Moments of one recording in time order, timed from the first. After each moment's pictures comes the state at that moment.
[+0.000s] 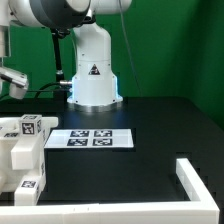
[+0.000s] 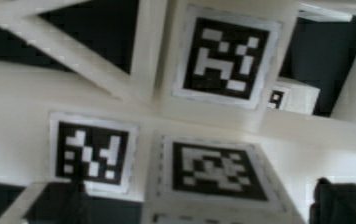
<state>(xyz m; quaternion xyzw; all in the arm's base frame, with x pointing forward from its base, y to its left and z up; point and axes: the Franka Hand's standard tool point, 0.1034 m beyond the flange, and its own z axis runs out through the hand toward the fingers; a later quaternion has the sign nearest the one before) 0.544 -0.197 0.109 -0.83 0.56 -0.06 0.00</state>
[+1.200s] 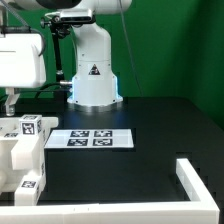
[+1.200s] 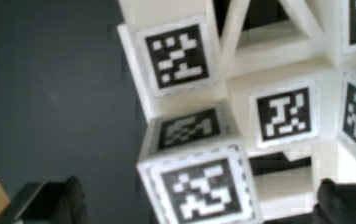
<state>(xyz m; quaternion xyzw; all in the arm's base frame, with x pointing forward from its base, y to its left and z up) 0.540 -0.193 0.134 -0.99 0.13 -0.06 -0.01</state>
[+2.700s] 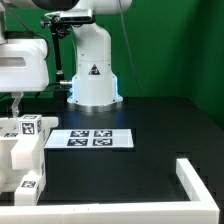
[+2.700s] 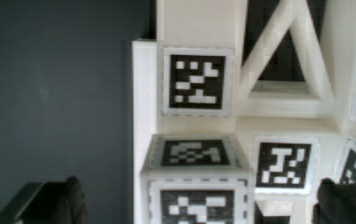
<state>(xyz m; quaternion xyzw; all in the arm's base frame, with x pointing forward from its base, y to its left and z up) 0.538 -0.192 0.127 -1.00 -0.01 0.00 -0.01</state>
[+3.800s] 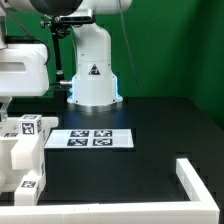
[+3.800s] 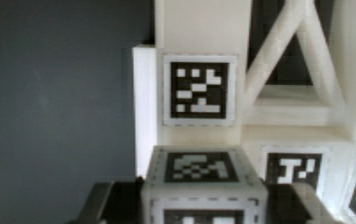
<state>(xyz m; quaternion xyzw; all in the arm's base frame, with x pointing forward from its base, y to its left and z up) 0.537 -0.193 0.121 -1.00 0.03 0.01 -0.01</state>
